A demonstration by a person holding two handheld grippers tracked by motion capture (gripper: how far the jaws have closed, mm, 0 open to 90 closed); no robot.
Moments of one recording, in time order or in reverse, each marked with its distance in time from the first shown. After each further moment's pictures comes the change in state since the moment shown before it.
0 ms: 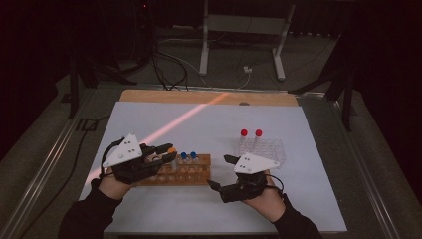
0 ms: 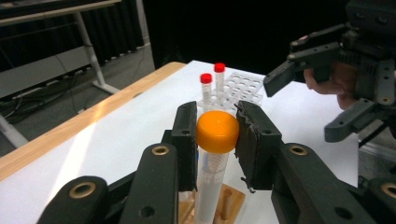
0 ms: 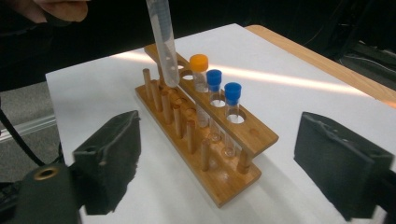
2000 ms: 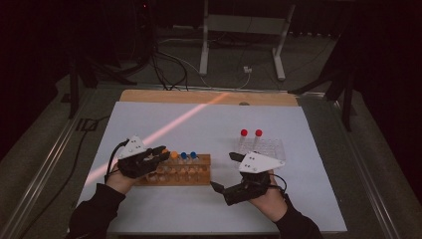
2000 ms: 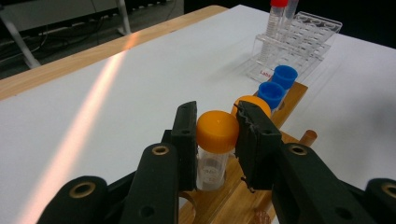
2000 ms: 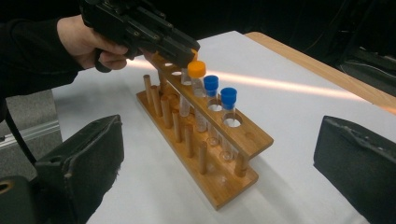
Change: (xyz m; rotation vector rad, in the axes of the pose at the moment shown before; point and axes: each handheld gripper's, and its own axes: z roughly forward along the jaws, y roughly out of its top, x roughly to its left) left arm 0.040 -0.070 0.035 0.152 0.098 -0.131; right arm -0.005 -0.001 -0.006 -0.030 0.011 0.001
